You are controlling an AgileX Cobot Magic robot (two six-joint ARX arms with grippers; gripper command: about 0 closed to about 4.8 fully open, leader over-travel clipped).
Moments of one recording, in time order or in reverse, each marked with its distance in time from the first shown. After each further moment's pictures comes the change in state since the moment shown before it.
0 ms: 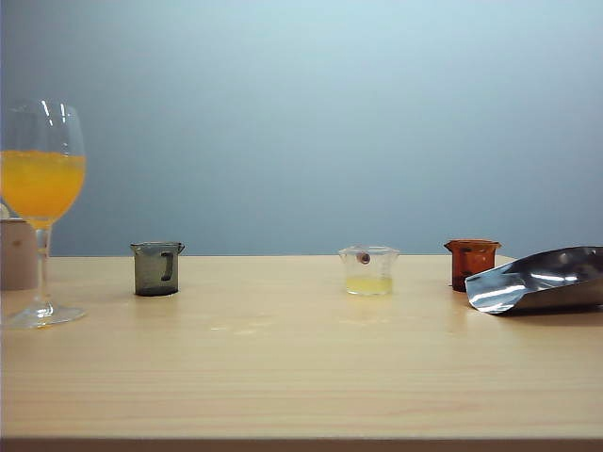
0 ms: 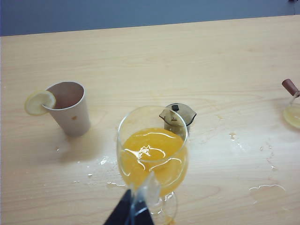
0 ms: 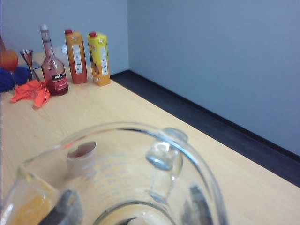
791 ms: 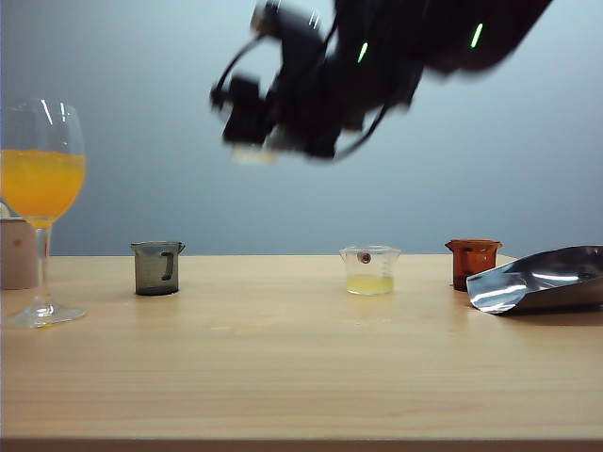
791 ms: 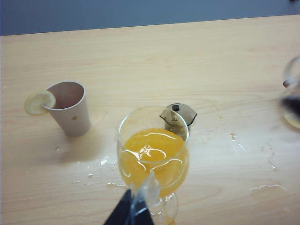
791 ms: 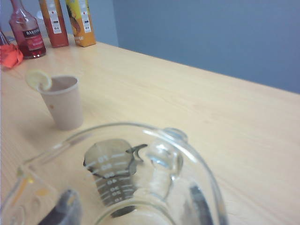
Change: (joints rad) left arm 0.000 0.002 0.000 0.000 0.000 0.000; right arm 0.033 0.210 -0.780 1.018 0.083 0.097
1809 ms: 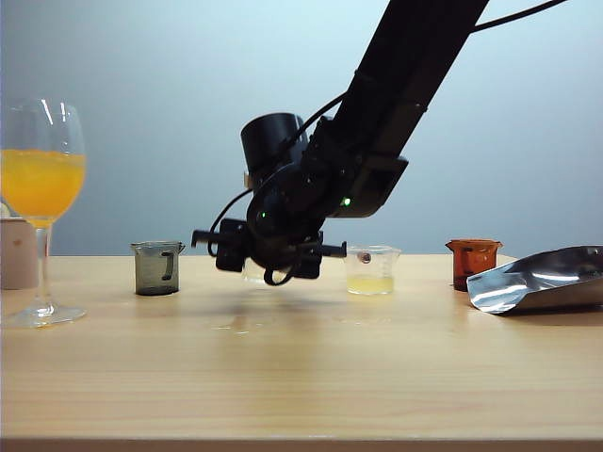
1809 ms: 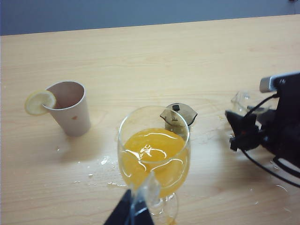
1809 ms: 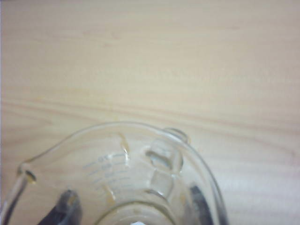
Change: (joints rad) left arm 0.000 0.000 0.000 0.000 0.000 0.000; right arm 0.021 0.485 0.392 -0.151 0.439 0.270
